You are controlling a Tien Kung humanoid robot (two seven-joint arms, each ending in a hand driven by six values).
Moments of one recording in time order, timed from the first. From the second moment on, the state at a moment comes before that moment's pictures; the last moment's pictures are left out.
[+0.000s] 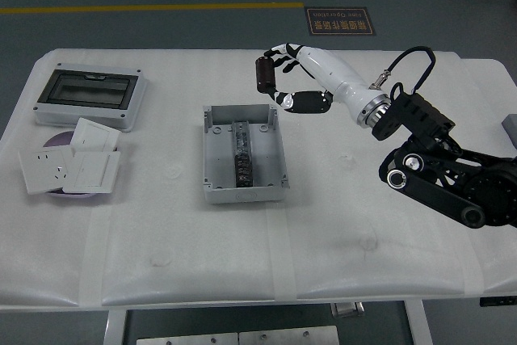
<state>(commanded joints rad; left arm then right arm) -0.01 0.16 -0.58 -0.18 0.88 -0.13 0.37 0.81 -0.44 0.46 1.36 -1.48 -0.33 -0.08</state>
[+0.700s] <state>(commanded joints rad) -0.01 0.14 -0.55 -0.18 0.85 -0.13 0.37 0.78 -0.26 0.39 1.17 -1.43 -0.35 -0.05</state>
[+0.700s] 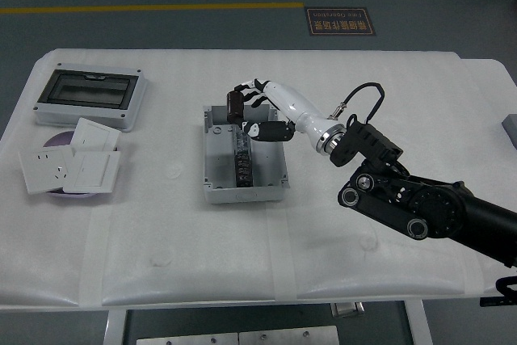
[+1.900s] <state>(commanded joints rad) -0.02 0.14 -0.52 -0.18 0.80 -0.15 0.37 0.84 -0.20 0.27 1.01 -1.38 -0.32 -0.01</state>
